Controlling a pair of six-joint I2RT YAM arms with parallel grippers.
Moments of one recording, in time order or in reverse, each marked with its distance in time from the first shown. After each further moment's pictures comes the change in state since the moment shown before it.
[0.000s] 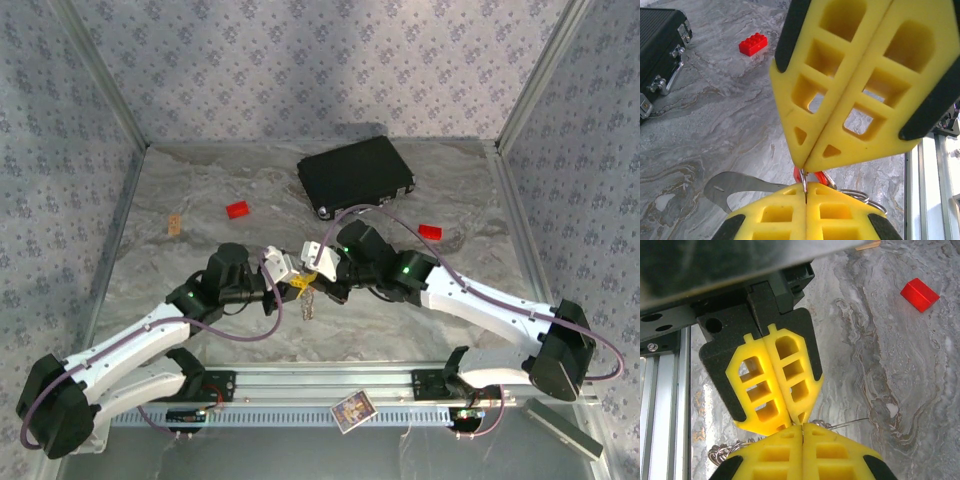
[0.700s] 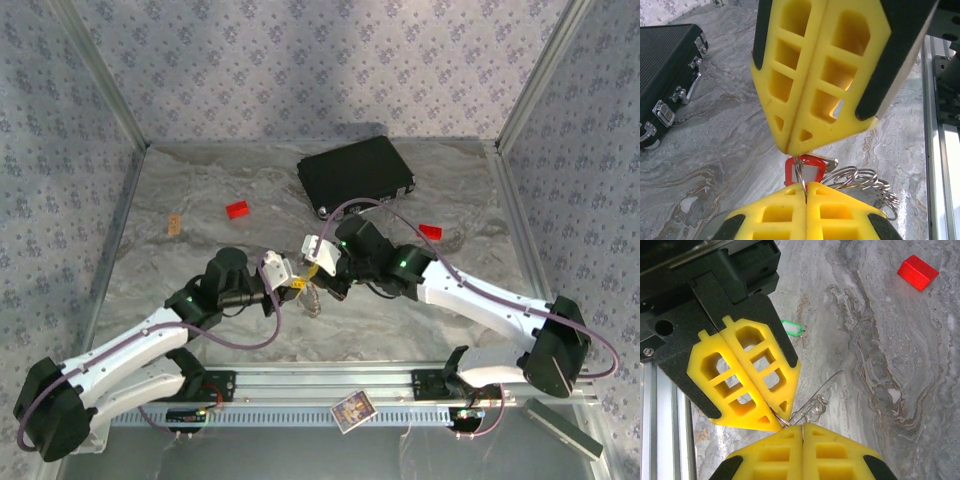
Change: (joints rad) left arm -0.021 -0.036 -0.036 0.040 -0.075 0.061; right arm -0.027 0.037 0.037 -0.051 -0.002 0.060
